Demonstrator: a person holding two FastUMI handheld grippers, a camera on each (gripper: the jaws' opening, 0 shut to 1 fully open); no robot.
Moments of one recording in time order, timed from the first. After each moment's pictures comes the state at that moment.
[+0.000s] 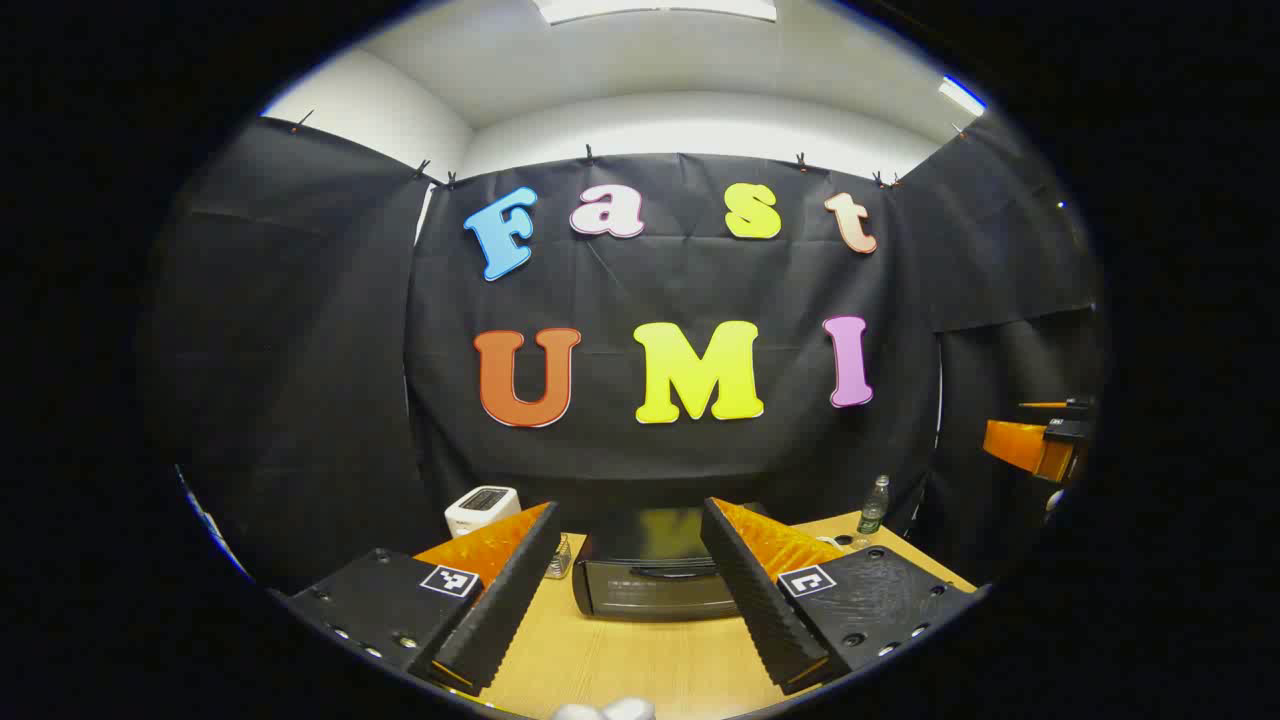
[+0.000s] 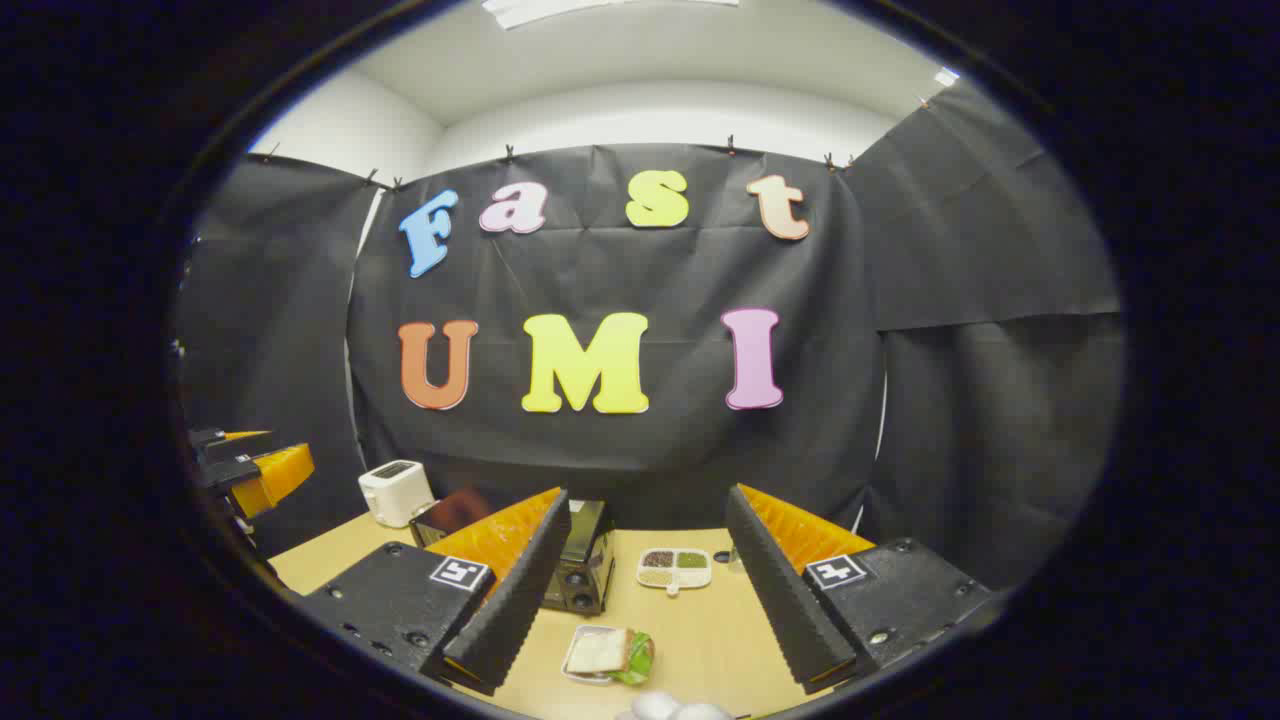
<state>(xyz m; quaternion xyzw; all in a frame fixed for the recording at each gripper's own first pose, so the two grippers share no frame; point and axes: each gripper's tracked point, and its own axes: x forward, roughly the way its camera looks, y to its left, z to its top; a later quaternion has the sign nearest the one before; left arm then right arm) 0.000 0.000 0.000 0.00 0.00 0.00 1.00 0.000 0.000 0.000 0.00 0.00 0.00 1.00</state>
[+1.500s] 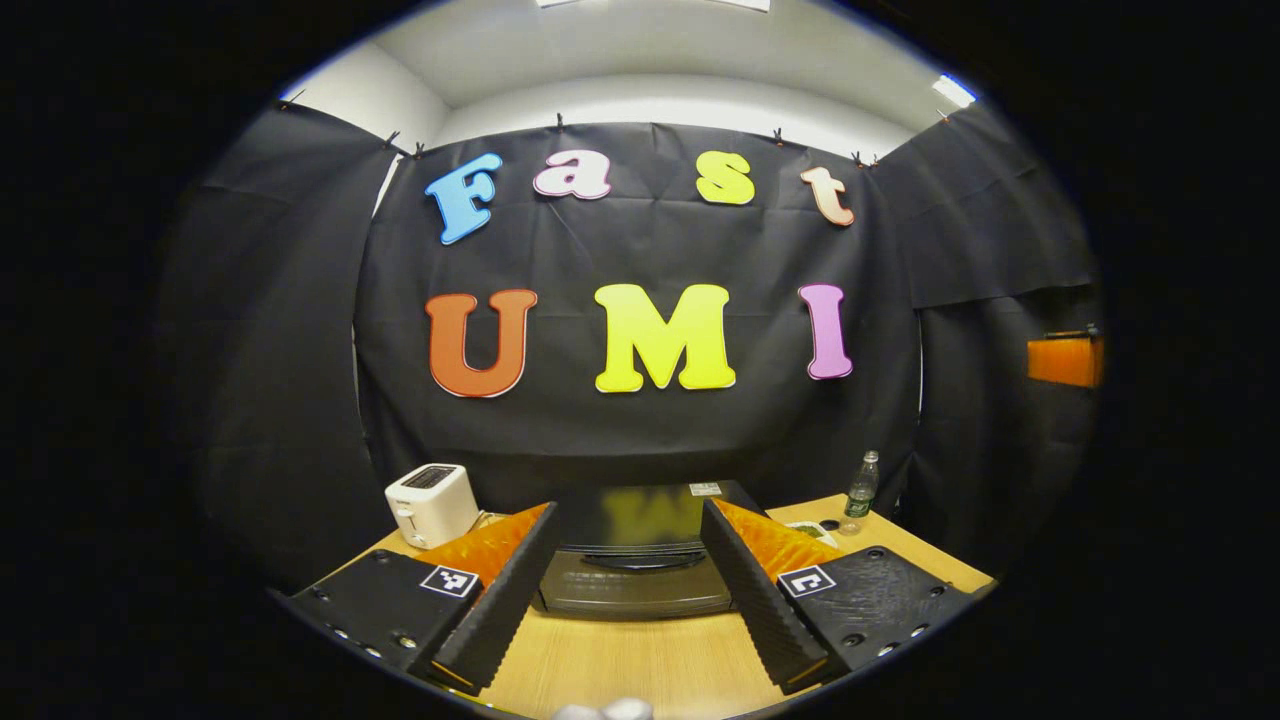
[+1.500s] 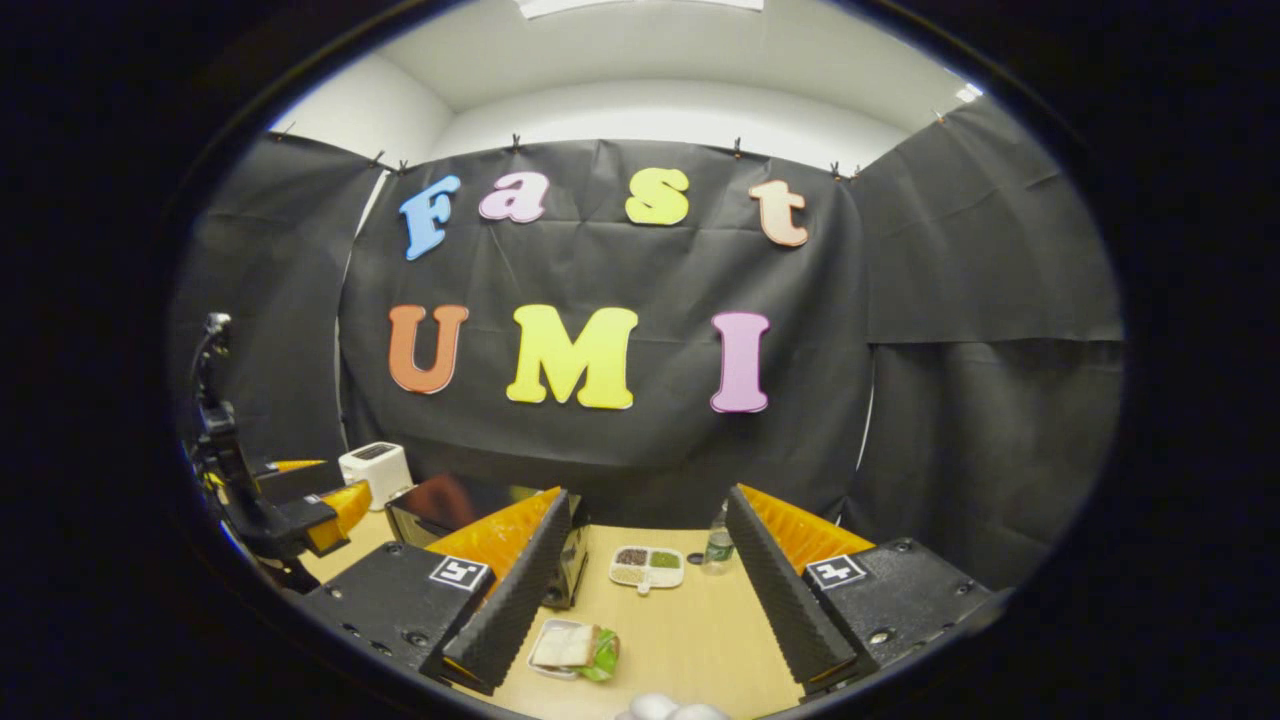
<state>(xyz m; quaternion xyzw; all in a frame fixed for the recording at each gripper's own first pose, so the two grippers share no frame) 0.074 -0.041 -0.083 0.00 0.02 -0.05 1.00 0.006 -0.024 -0.001 -0.04 0.01 -0.01 1.00</state>
